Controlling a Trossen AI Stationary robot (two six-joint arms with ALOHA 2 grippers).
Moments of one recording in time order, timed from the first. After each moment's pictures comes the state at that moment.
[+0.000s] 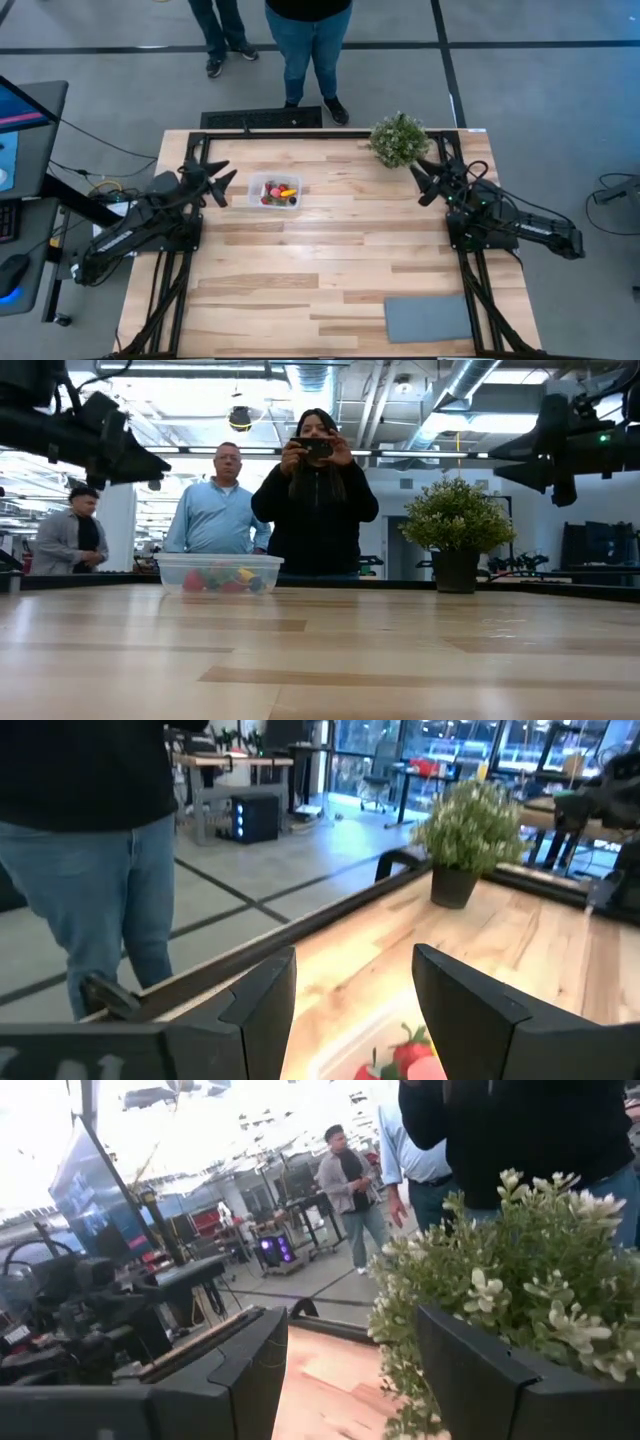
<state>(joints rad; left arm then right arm) 0.59 0.00 0.14 -0.20 -0.09 -0.11 -0.30 0.00 0.01 0.11 0.37 0.28</state>
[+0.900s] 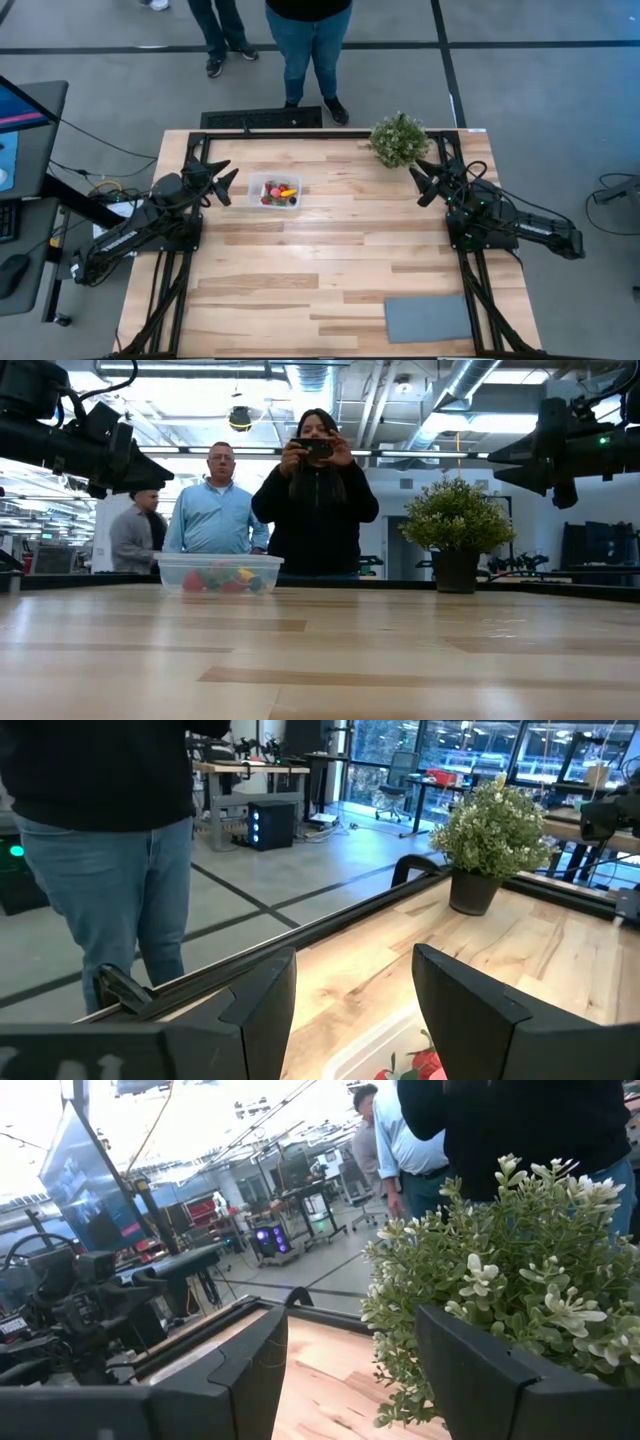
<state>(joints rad) 0.59 0.00 0.06 -0.11 -0.14 -0.12 -0.30 0.00 0.01 0.08 0.37 0.28</state>
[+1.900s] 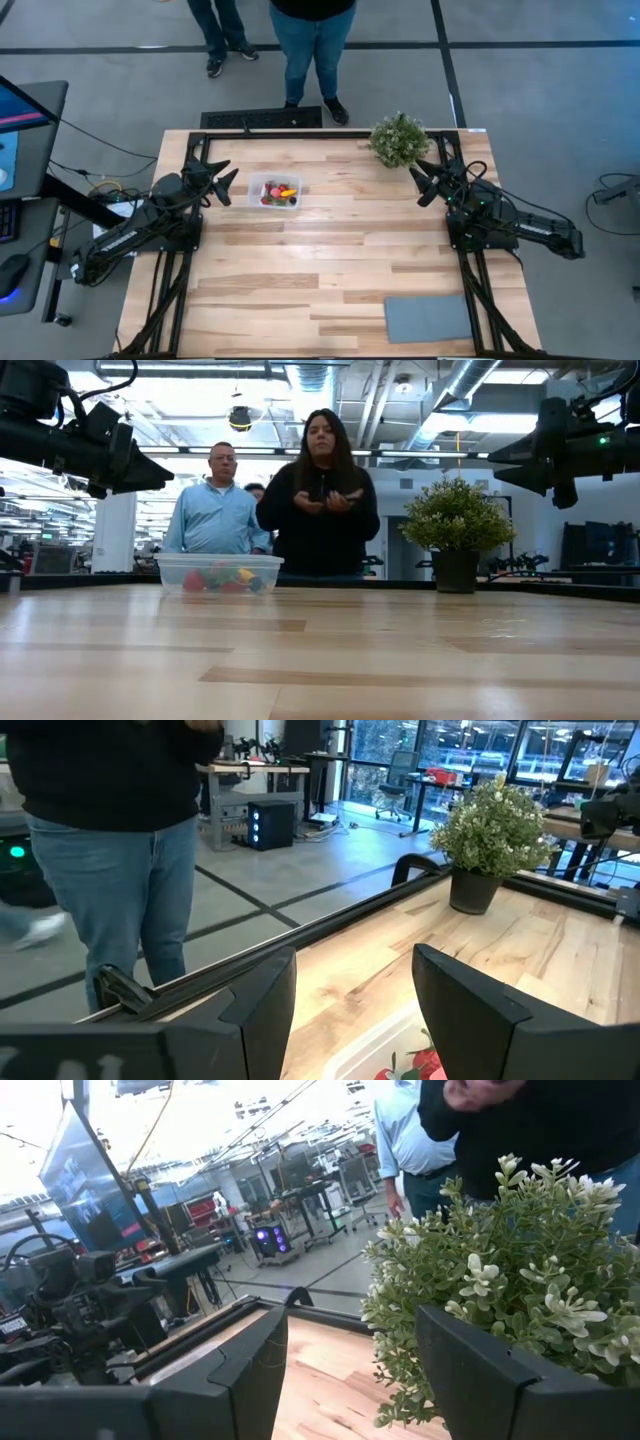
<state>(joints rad) 0.59 0.00 0.06 -0.11 -0.14 -0.12 -0.30 0.00 0.01 0.08 0.37 0.28</state>
